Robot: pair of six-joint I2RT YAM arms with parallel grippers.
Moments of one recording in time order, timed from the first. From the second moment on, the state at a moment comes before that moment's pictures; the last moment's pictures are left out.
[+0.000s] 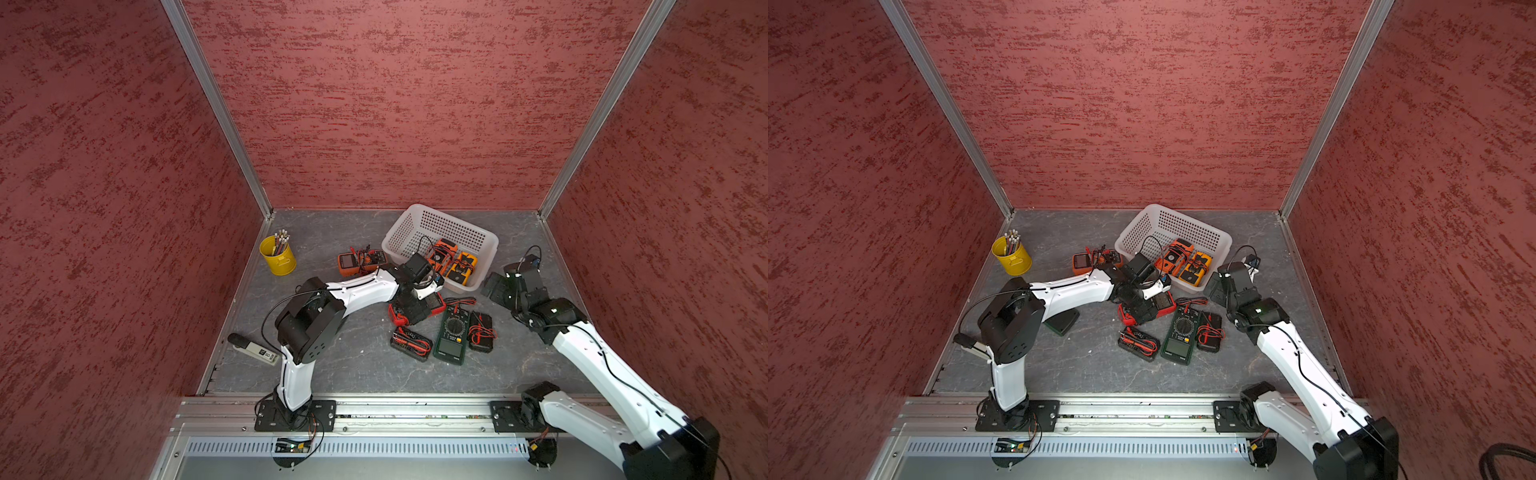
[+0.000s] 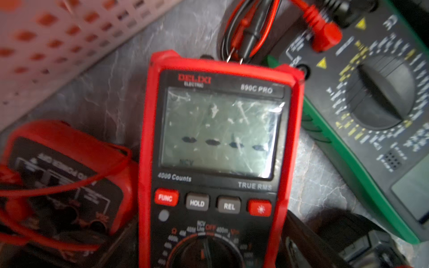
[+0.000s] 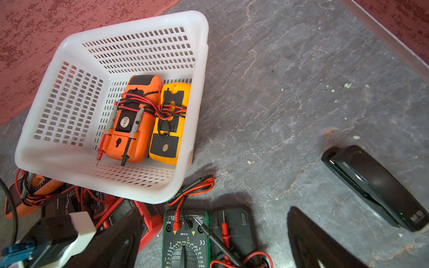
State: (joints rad) left arm -0.80 1.93 1.35 -0.63 0.09 0.27; right arm 0.37 0.98 0.83 -0.67 0.30 0.76
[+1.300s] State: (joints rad) left arm -0.82 1.91 1.32 -0.60 -0.01 0.26; right arm 0.37 0.97 0.83 -0.67 0.31 0.76
